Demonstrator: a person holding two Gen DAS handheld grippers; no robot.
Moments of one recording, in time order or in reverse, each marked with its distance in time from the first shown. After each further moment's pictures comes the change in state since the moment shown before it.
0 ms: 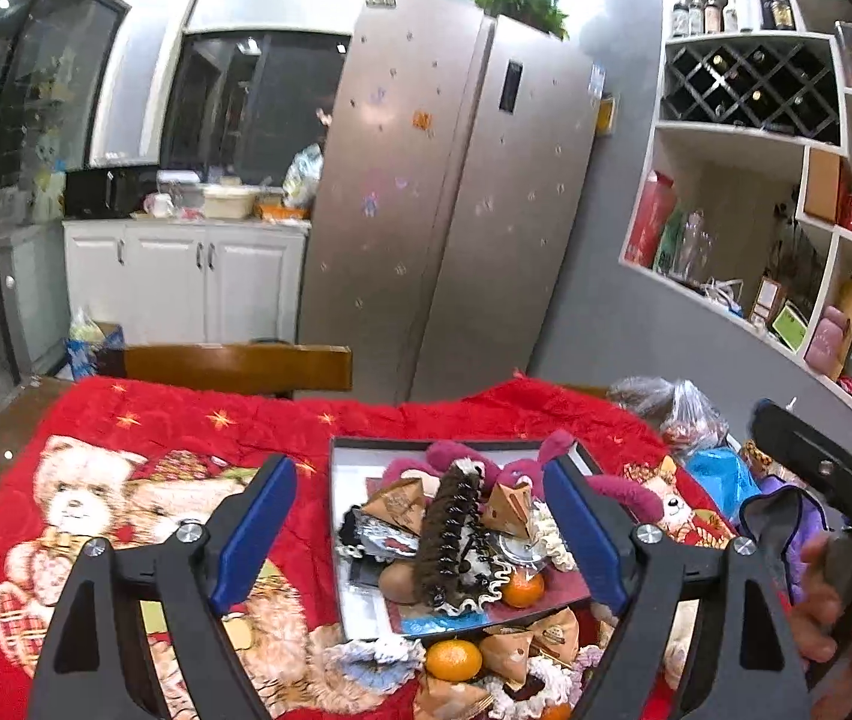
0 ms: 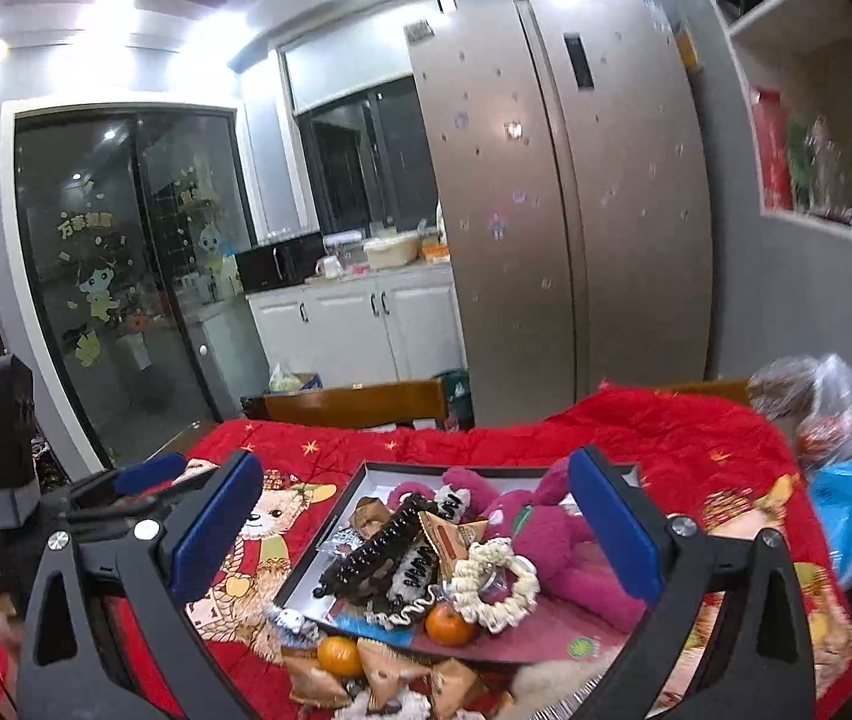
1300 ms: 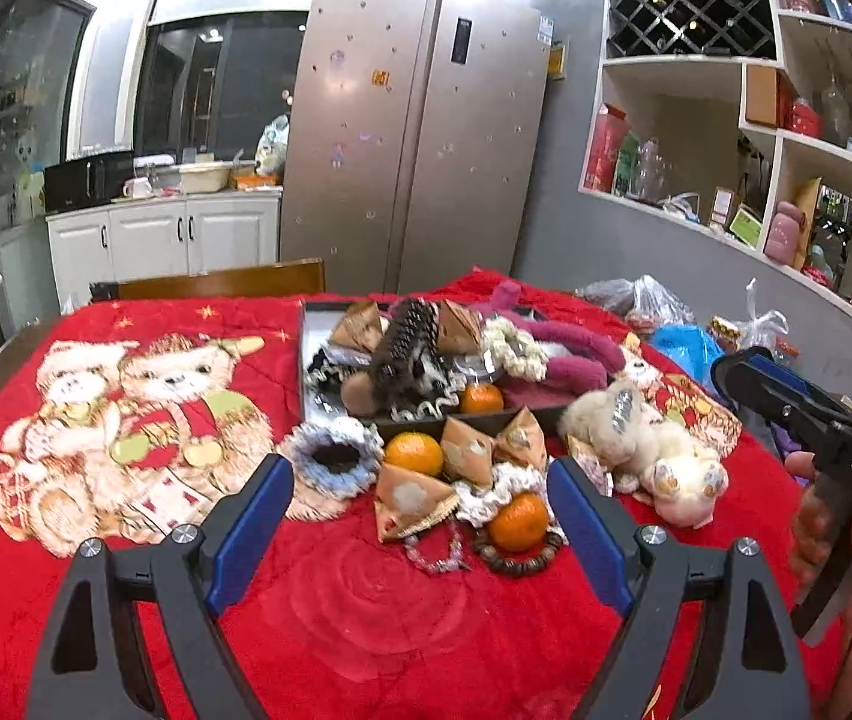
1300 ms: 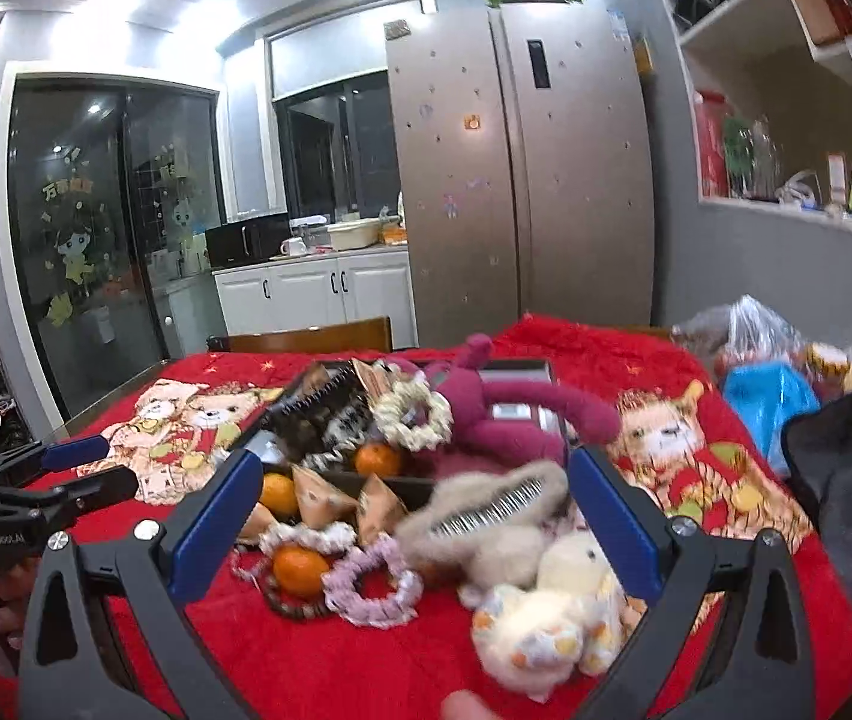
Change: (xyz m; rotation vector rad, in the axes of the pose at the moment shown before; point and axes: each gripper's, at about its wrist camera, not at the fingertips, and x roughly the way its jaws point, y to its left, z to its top) left arm -0.040 -0.030 -0.122 0.083 0.104 -0.039; right arm -0.074 -0.040 -0.120 -0.012 0.034 -0.105
